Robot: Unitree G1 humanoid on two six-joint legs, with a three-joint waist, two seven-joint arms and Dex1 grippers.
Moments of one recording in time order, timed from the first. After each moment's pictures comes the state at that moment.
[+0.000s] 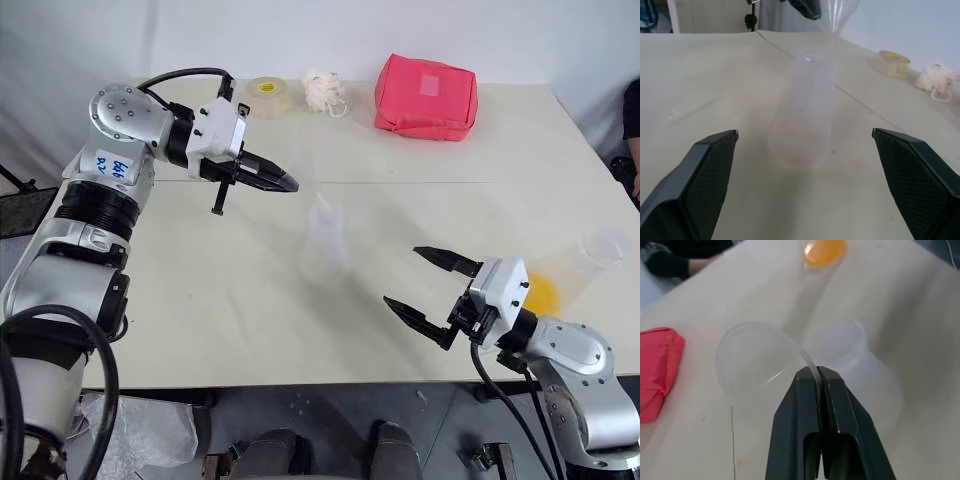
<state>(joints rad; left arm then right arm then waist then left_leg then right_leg) -1.40 0.57 -0.36 0.96 -0.23 -0.39 -1.50 0.03 -0.64 -0.24 -0.49 0.55 0.17 0.88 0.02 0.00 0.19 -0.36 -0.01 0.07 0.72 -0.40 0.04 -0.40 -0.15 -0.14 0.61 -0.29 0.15</state>
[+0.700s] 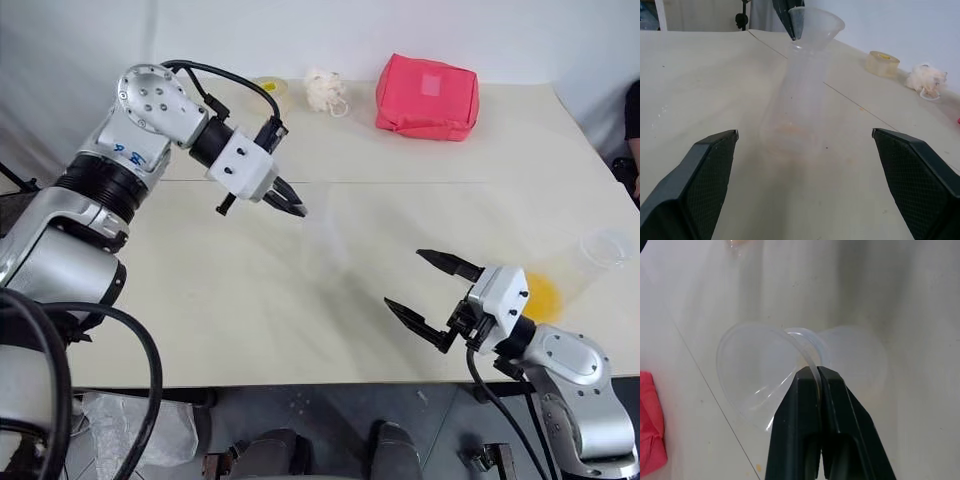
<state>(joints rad) -1.54 0.58 -0.76 0.99 -0.33 -0.68 -1.50 0.06 -0.61 -0.23 -0.49 0.51 0.13 0.86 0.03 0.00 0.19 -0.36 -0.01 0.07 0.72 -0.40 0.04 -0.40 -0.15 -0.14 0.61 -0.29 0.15</state>
